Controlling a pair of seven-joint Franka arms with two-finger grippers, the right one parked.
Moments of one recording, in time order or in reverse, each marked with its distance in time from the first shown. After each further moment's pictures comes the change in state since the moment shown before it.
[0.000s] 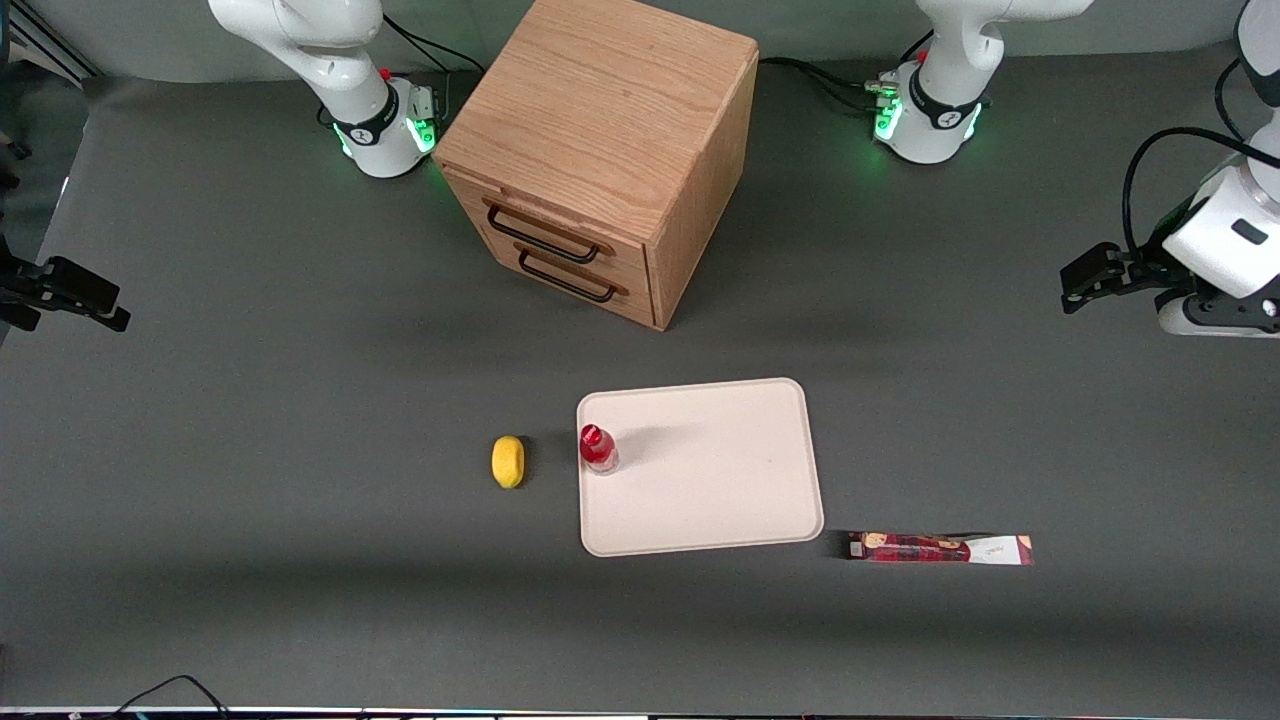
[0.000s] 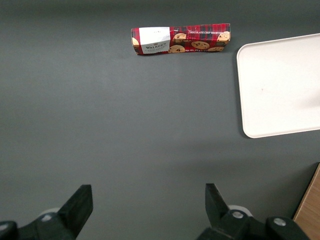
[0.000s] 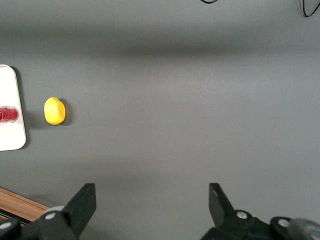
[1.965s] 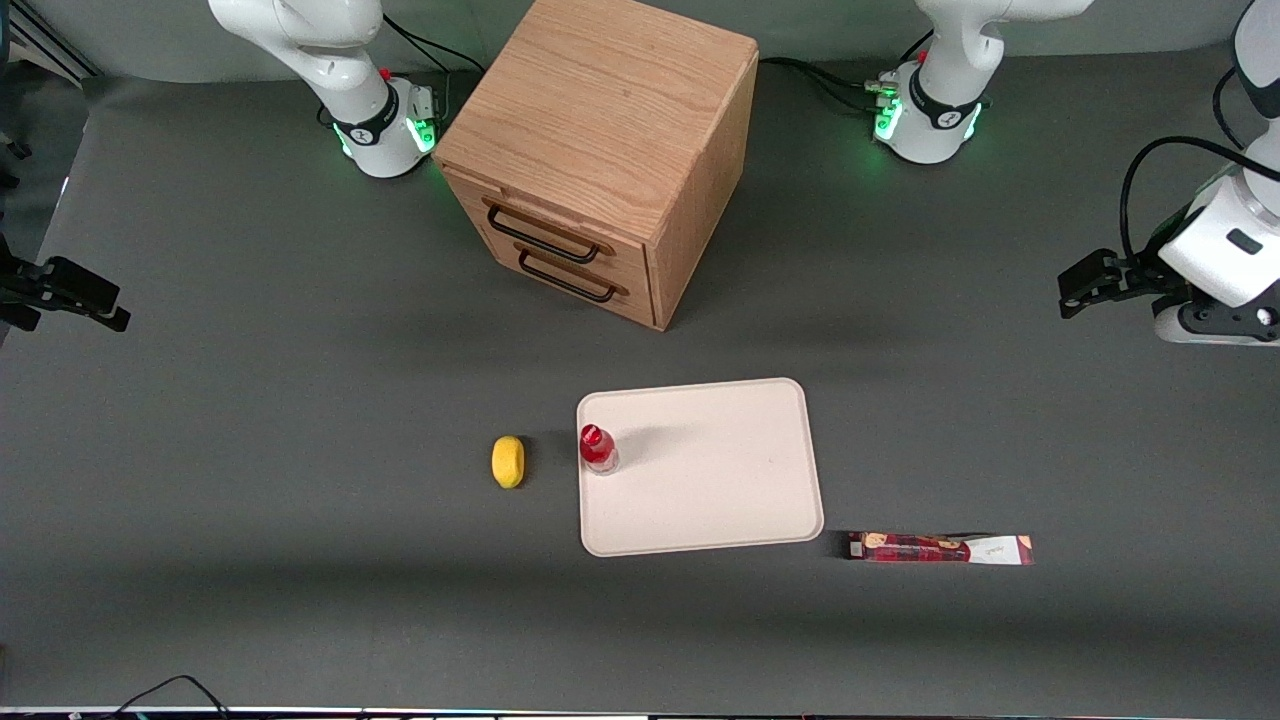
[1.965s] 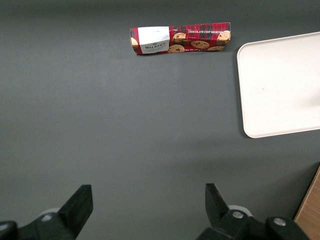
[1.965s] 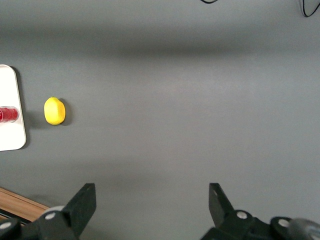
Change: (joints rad) arm -0.002 0.023 0.000 0.017 -0.001 0.000 0.022
